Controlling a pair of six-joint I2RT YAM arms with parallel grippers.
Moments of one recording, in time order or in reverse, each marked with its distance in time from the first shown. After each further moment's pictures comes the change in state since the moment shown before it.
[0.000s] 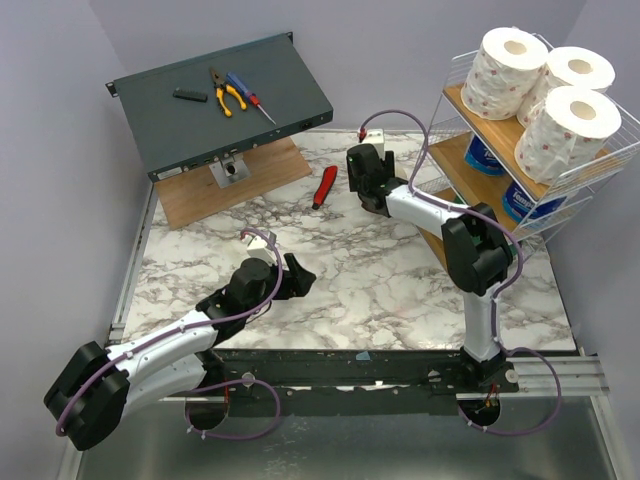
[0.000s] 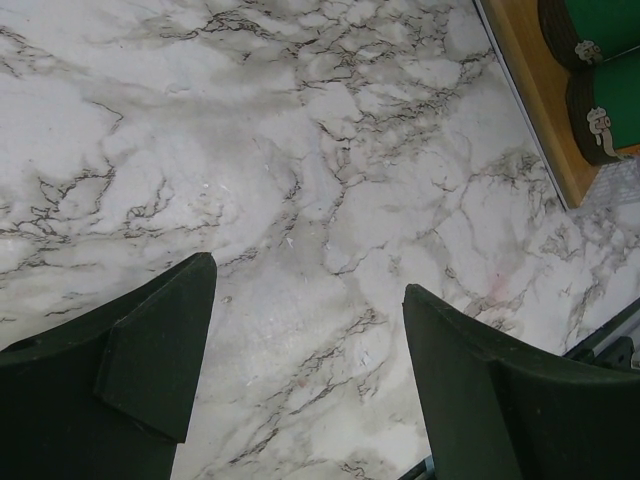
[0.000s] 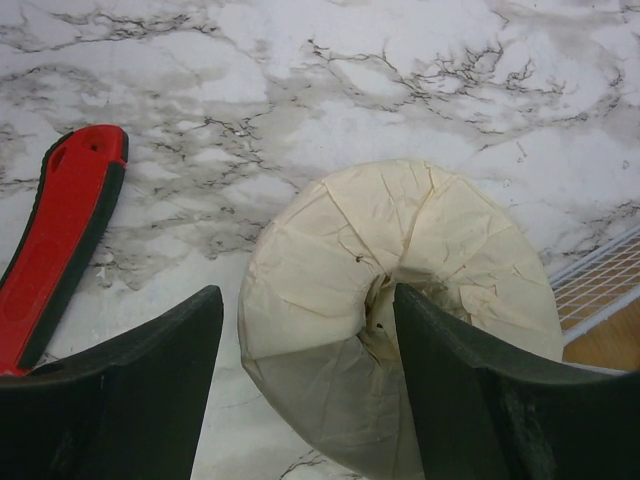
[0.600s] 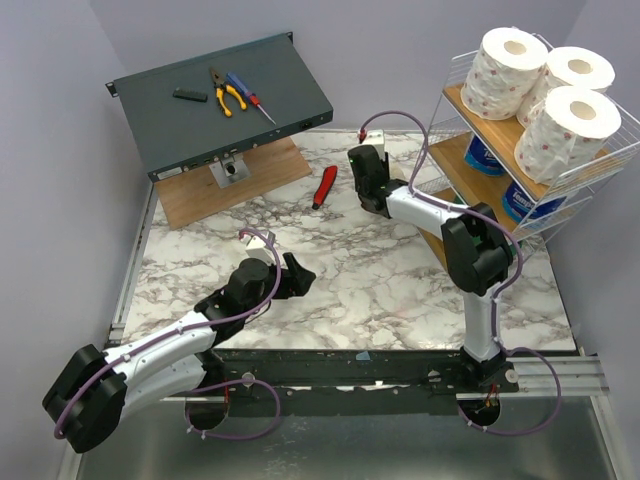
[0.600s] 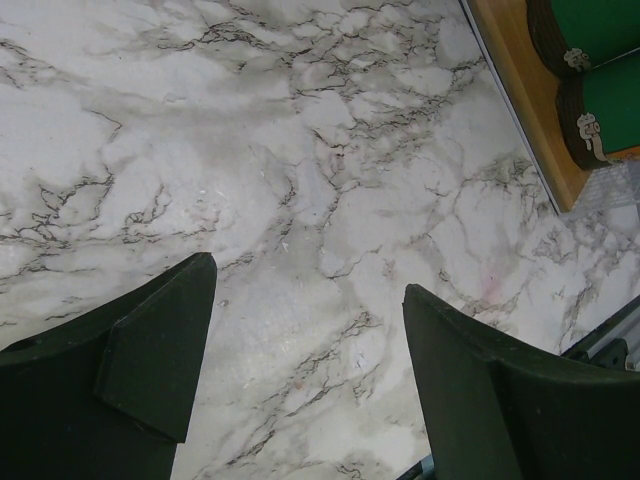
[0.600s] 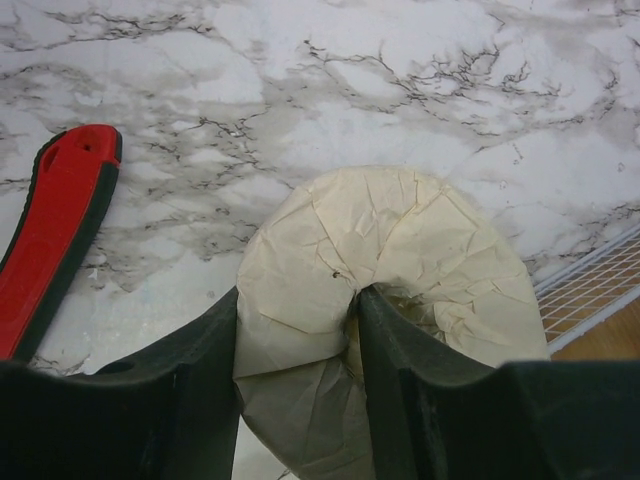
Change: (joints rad) left arm 0.000 -0.020 0.000 -0.002 -0.005 0.003; right arm -0.001 0.019 0.006 0.022 0.008 -0.023
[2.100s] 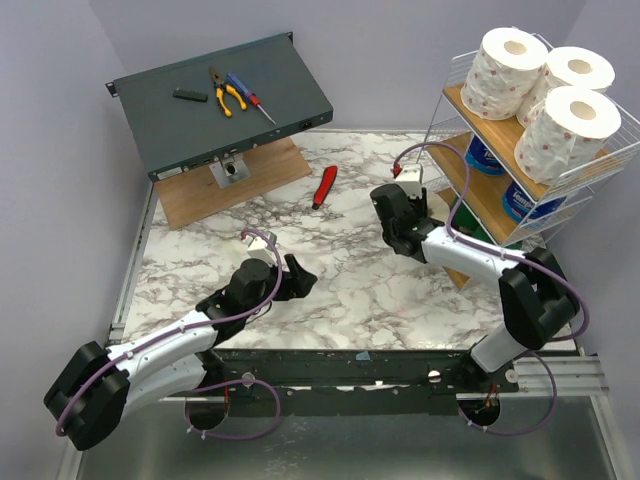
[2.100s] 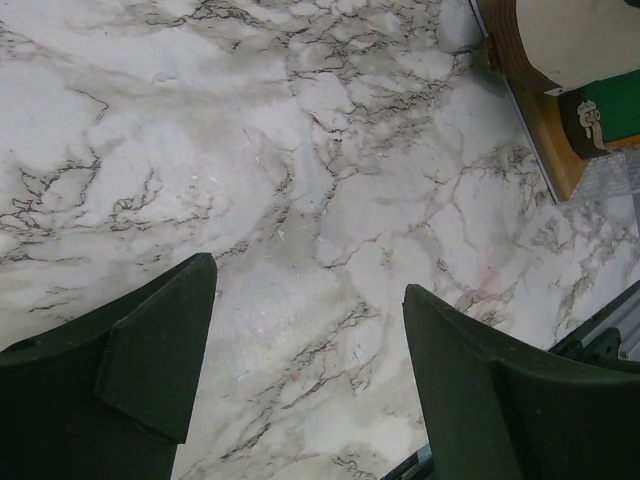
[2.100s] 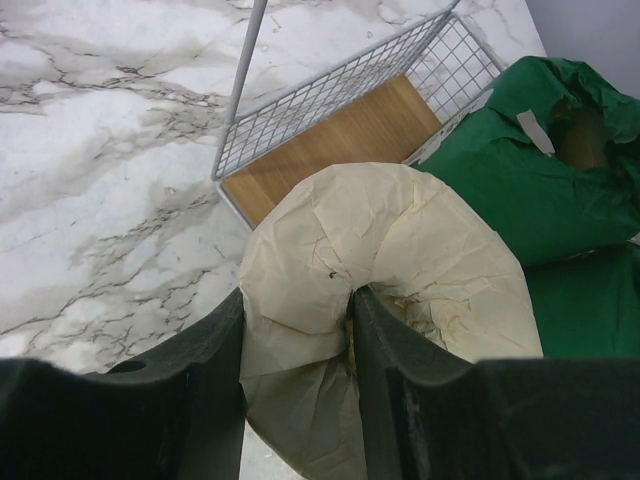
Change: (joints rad) left arm 0.000 0.019 -0.006 0.008 0.027 -0.019; right arm 0.075 -0.504 -0.528 -0.083 0.324 0.055
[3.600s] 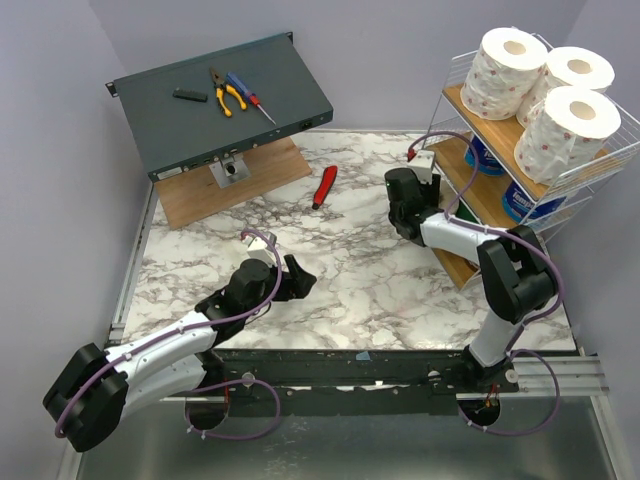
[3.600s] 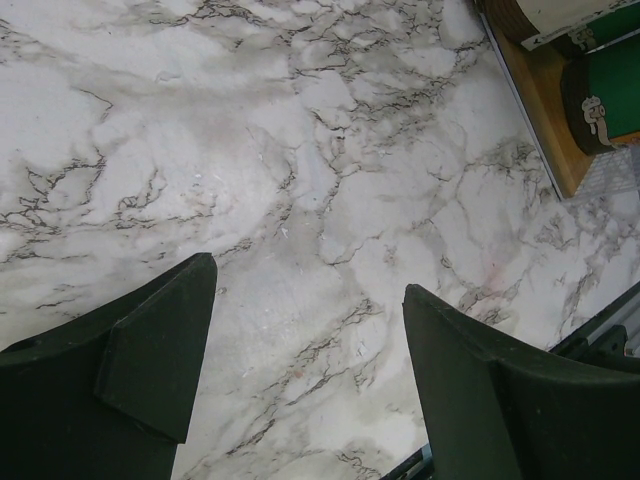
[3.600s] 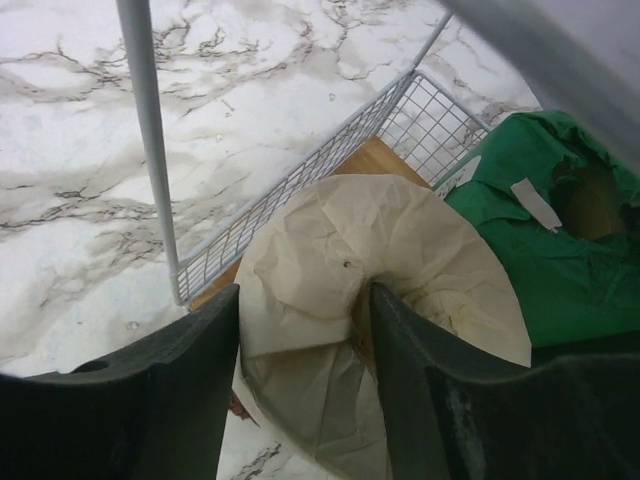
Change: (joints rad) left arm 0.000 -0.011 0.000 -0.016 -0.001 0.012; right arm -0.162 0.190 0.053 0.306 0.002 -0.068
